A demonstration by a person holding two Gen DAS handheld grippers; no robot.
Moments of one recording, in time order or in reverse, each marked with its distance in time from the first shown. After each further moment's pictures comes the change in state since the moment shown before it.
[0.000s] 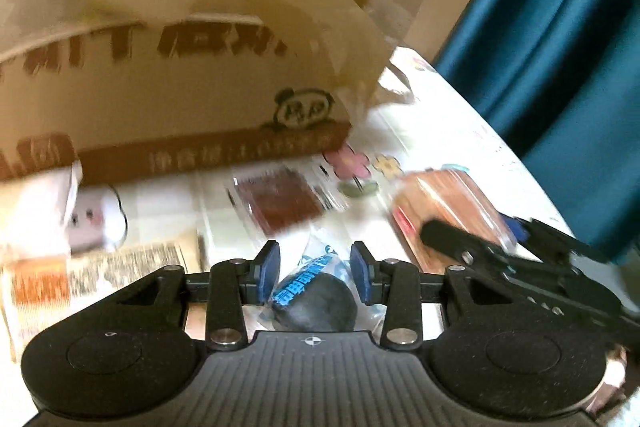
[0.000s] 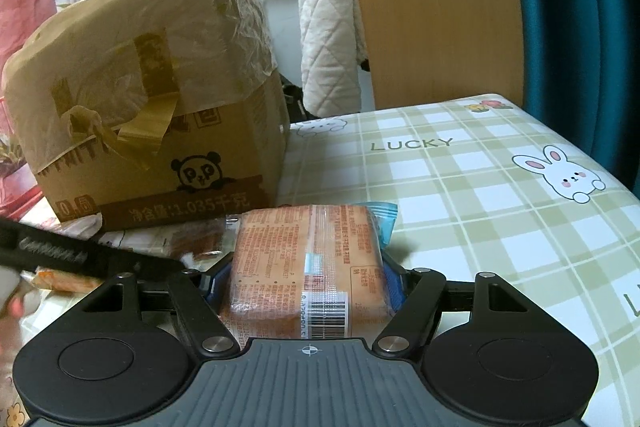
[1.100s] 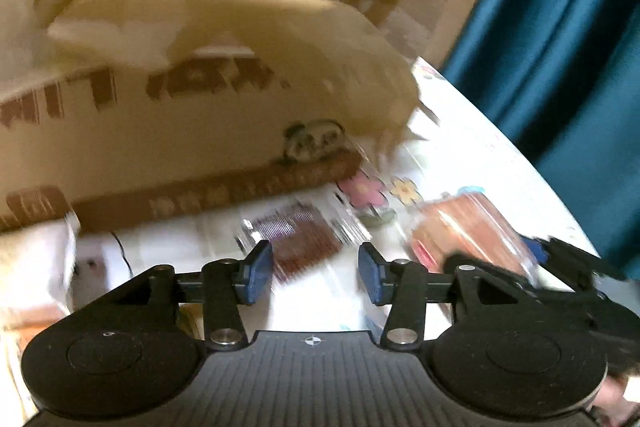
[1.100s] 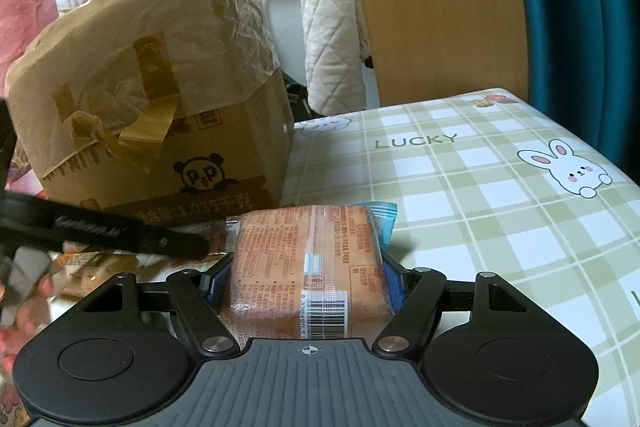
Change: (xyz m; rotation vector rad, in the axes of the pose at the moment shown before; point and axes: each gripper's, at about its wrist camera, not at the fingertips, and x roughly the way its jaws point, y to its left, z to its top) left arm 0.023 0.007 0.012 0.045 -0.020 0.017; right arm 0.001 -0.002 0.000 0.016 0.006 0.025
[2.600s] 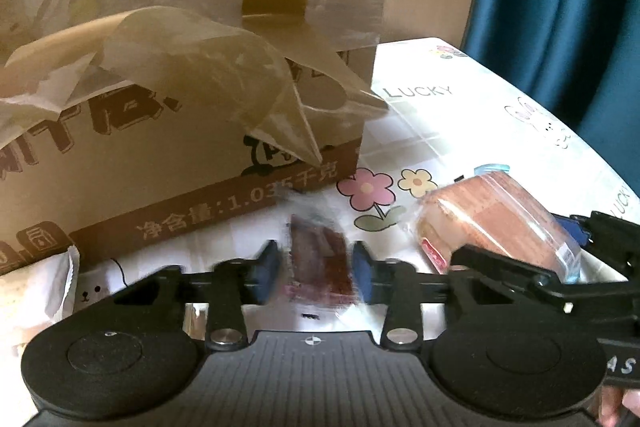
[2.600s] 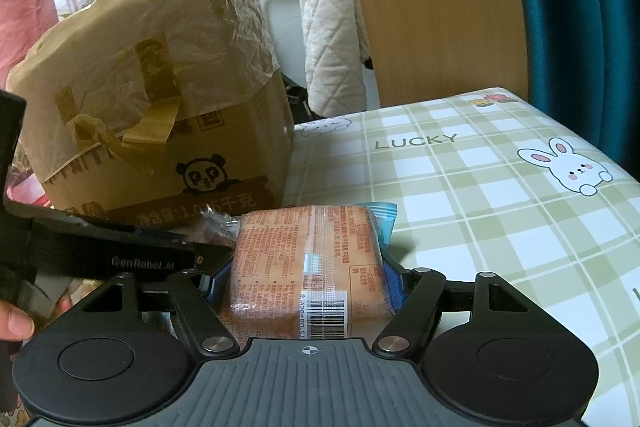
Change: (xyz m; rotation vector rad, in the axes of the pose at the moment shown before) left arm 0.049 -0.083 -0.002 0.153 -0.024 0.224; right arm 0.000 -0.002 -0.001 0.010 -0.002 0.011
